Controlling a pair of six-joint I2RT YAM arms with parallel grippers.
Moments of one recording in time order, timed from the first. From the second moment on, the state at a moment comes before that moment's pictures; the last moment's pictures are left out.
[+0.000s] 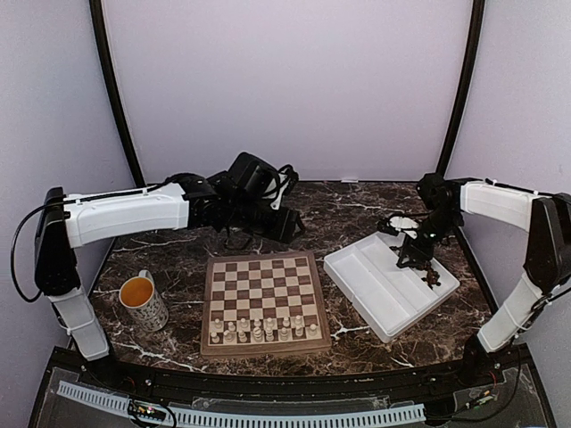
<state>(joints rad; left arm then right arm) -0.93 1.74 1.47 -0.45 -0.01 -0.35 0.23 1.59 1.13 -0.92 -0.33 -0.87</state>
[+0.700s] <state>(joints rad) -0.87 2.00 1.75 -0.33 0.25 -0.41 0.22 1.64 1.08 -1.09 -0.22 -1.25</state>
